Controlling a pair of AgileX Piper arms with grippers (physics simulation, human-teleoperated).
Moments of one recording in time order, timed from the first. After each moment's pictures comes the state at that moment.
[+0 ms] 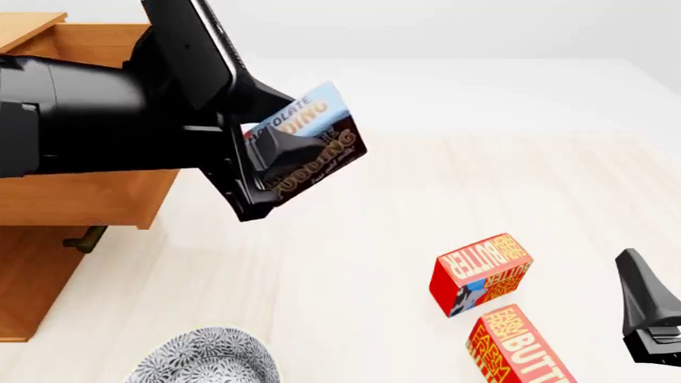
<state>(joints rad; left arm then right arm) -0.83 1.12 -1.06 0.47 0.42 0.00 0.00 0.00 -0.01 -0.03</state>
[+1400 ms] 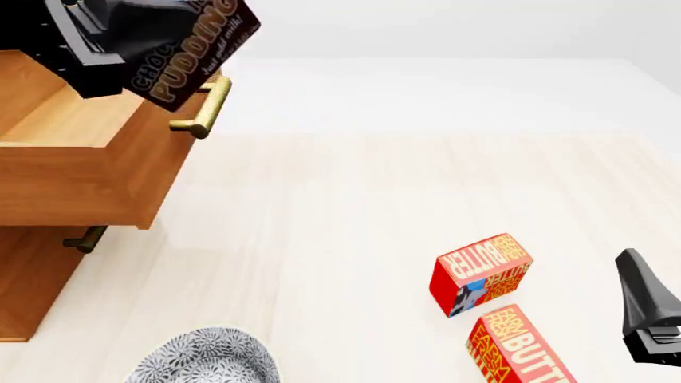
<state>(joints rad) -0.61 0.96 -1.22 0.61 0.44 0.00 0.00 0.00 -0.01 -0.03</state>
